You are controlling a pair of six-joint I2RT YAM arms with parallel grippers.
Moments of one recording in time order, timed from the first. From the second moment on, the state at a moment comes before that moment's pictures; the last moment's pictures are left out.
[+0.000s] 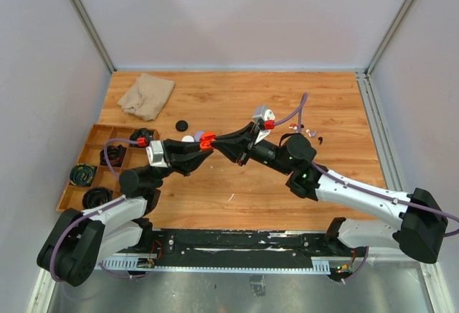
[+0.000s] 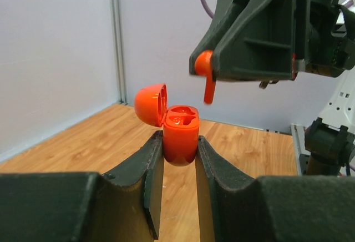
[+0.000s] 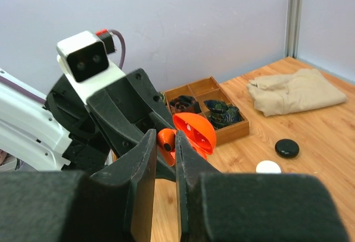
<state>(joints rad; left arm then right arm) -0.40 1.04 0.16 1.53 0.67 -0.44 0.98 1.18 0.76 0.67 -0.21 0.28</state>
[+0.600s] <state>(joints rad) -0.40 1.05 0.15 1.53 0.69 -0.45 0.98 1.19 0.76 0.71 -0.20 0.28</state>
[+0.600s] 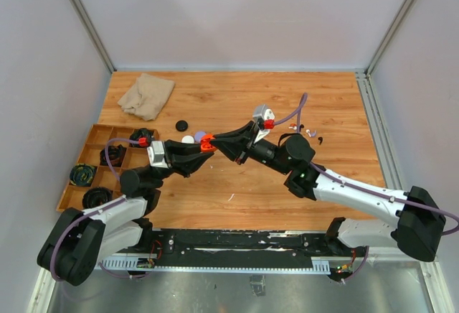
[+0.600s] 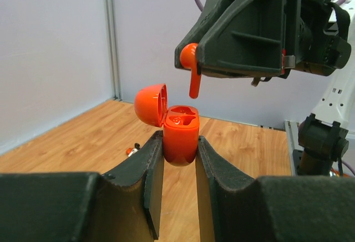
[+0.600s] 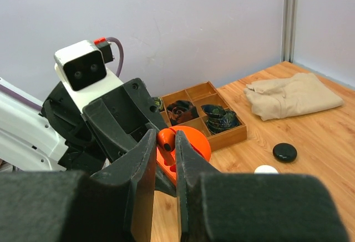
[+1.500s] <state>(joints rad) -0.40 1.03 0.15 1.53 0.68 -0.46 0.98 1.23 0.74 0.76 -0.20 0.35</state>
